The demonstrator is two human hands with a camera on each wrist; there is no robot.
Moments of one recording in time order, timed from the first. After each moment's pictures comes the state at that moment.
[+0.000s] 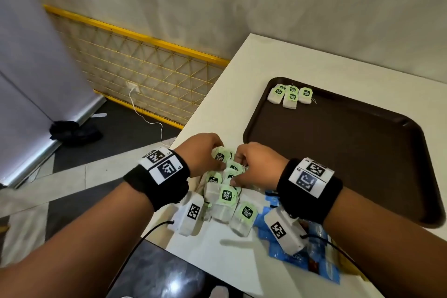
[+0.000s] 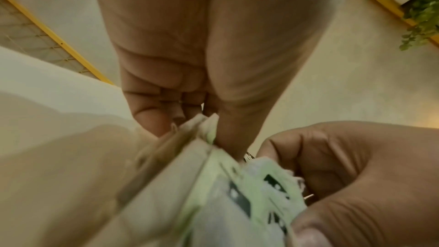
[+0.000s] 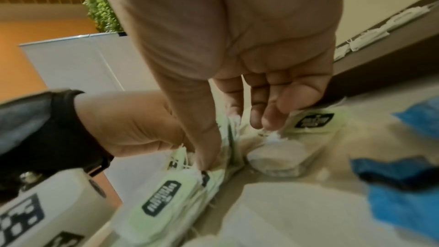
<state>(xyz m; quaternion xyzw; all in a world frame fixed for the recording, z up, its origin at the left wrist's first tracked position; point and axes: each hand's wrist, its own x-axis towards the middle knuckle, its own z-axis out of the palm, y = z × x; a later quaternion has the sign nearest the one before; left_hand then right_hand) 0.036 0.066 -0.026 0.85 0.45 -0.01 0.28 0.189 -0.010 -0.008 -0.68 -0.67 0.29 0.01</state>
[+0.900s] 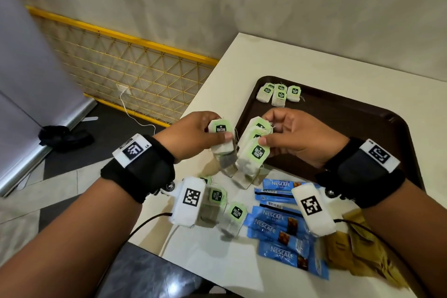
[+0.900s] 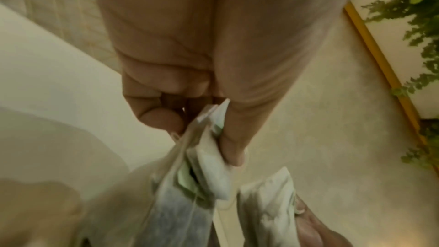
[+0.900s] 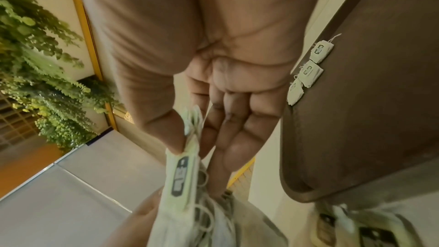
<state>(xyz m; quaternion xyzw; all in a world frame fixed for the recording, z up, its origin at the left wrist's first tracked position) 0.044 0.068 0.016 0.76 0.36 0.15 0.52 0.260 -0.029 0.038 -0.53 -0.46 0.58 0.42</state>
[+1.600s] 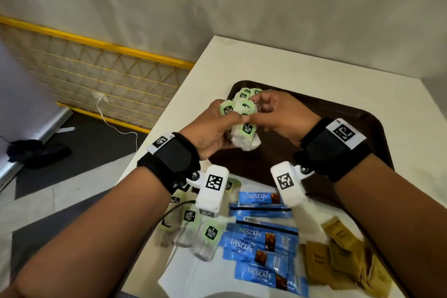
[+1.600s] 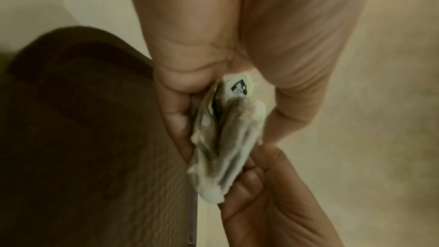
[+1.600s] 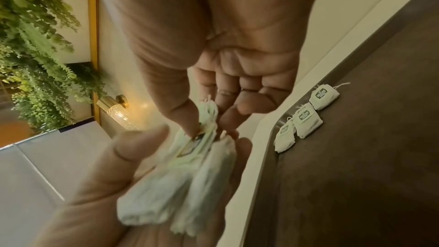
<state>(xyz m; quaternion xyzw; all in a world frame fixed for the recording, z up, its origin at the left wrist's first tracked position) 0.153 0.078 0.010 0.49 0.32 0.22 0.78 0.306 0.014 0.042 -0.64 -0.51 0.41 0.41</state>
